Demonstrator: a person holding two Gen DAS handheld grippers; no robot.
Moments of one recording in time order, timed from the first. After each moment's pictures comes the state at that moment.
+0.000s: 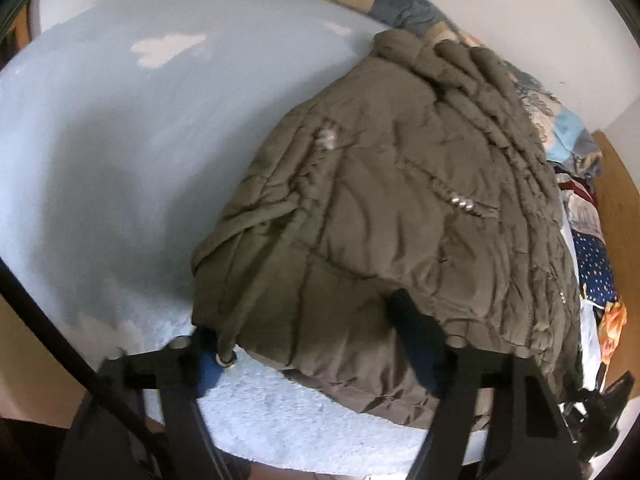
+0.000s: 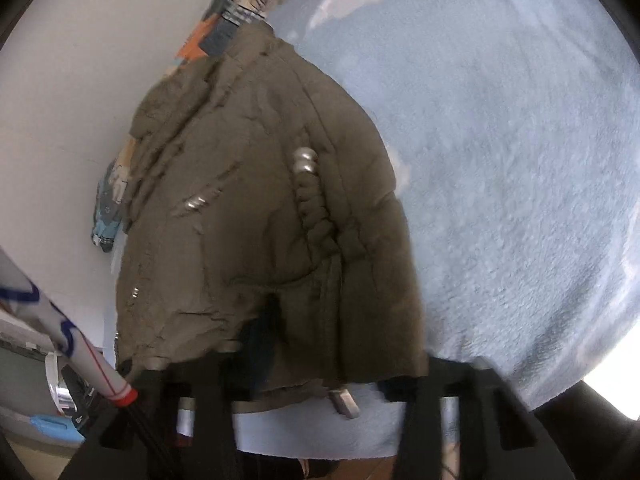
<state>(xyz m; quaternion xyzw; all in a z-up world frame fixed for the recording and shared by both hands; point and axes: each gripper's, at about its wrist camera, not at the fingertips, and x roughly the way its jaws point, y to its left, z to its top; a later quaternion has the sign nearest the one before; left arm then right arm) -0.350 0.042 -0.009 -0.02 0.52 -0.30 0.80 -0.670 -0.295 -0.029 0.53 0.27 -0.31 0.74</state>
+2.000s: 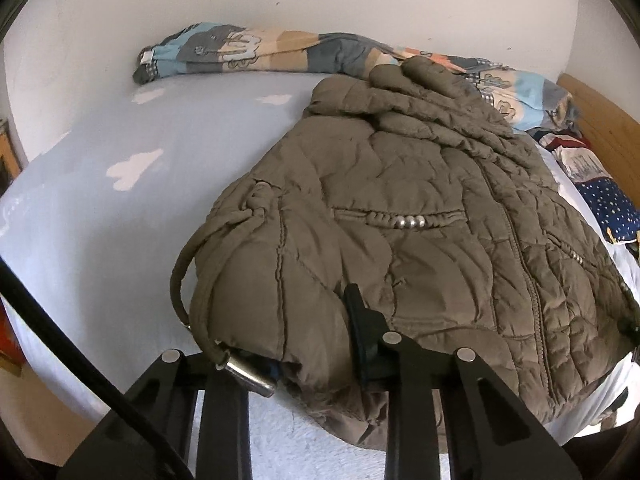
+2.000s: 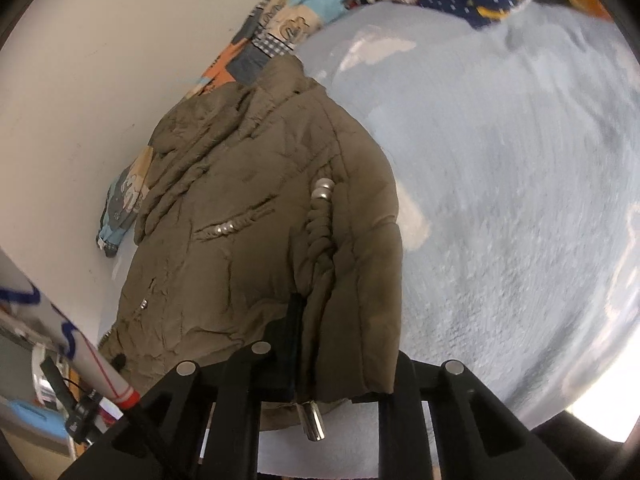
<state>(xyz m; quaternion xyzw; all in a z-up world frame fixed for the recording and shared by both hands) -0.380 0.005 0.015 0.09 0.38 -0.33 0.86 -0.673 -0.288 -0.014 0.47 0.24 -0.33 0.78</state>
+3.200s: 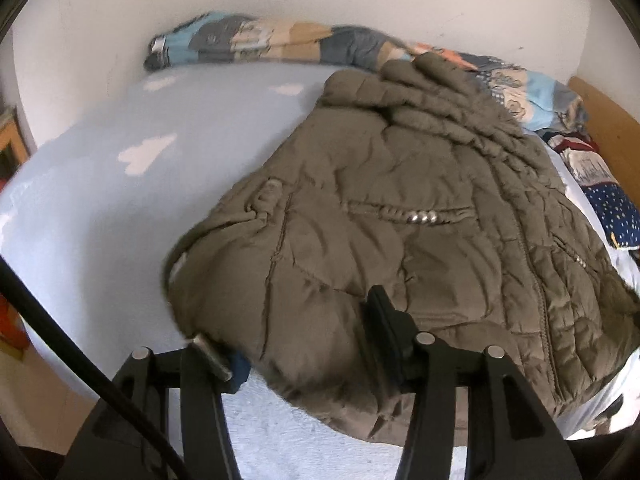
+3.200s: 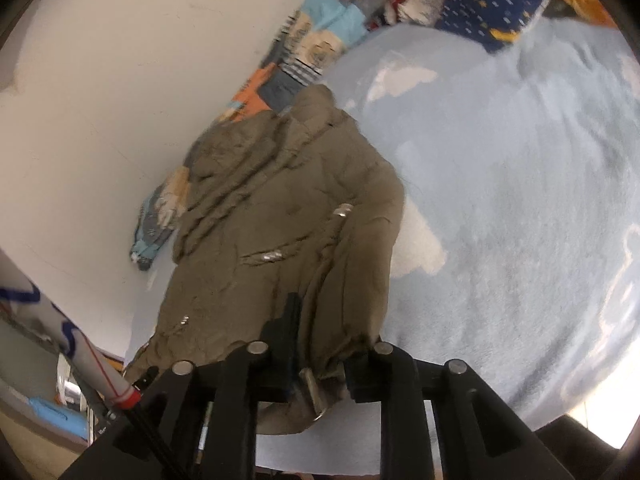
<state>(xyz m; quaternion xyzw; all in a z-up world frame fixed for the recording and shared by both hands) -0.377 0.009 0.010 0.08 0.40 -0.31 0.86 -0.687 -0.287 0.008 0.48 0.19 -0.30 0.80</state>
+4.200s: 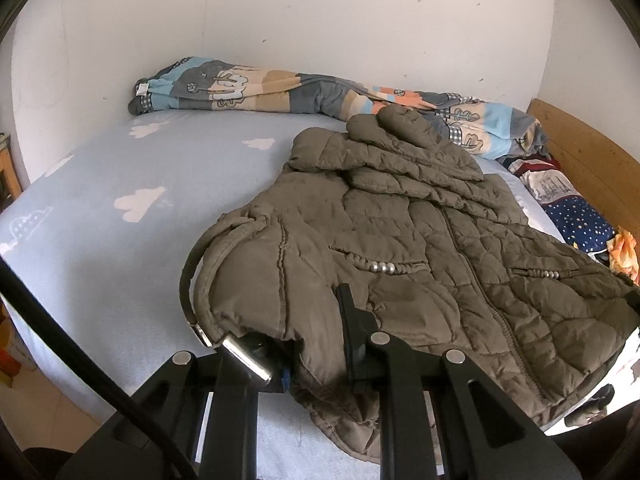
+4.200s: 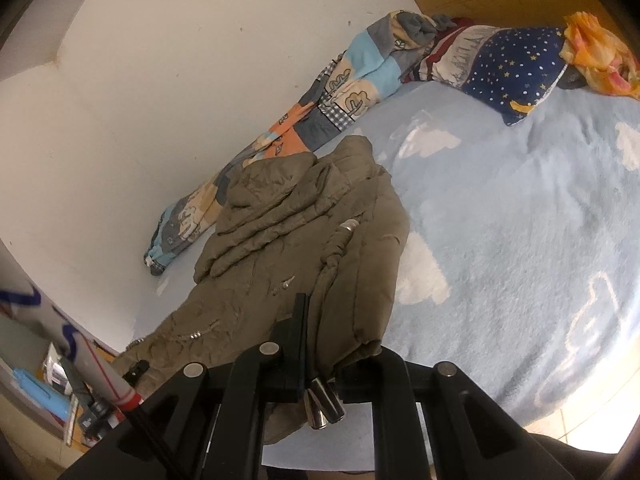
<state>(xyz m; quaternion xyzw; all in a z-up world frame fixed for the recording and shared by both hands) -0.396 0.033 0.061 0.06 0.33 -0.37 0.87 -0.708 -0.248 0.064 0.40 0.14 -0.31 0.85</state>
